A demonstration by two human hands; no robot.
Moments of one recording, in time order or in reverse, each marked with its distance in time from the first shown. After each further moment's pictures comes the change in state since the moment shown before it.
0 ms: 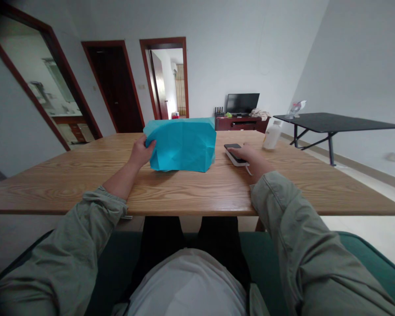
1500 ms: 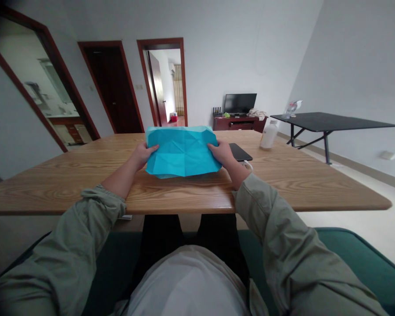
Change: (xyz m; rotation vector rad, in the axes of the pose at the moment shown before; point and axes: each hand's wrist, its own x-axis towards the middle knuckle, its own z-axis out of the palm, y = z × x) left_hand -0.005 -0.014 0.015 -0.625 -0.254 -0.521; right_hand -0.037 -0.068 0.044 0.514 0.024 -0.255
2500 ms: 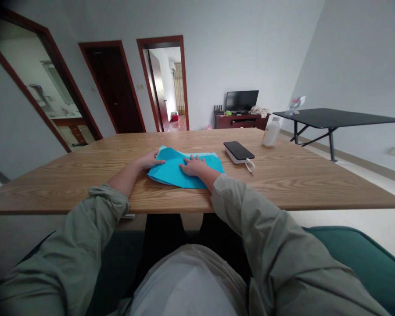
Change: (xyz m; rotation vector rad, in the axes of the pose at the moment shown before) left_hand 0.009 -0.023 0.005 0.438 -0.365 -0.139; right_hand -0.036 -0.037 0.076 -0.659 -0.672 -0.077
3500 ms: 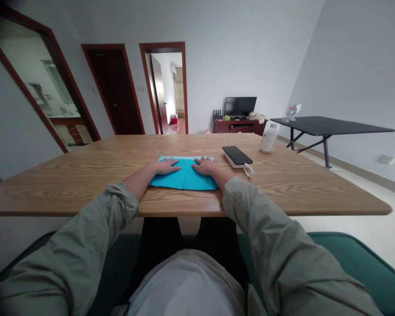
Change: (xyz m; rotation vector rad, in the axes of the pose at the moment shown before) left_hand -0.004 0.038 0.042 0.624 -0.172 -0.129; right_hand 0.019 0.053 -0.002 -0.053 0.000 0.036
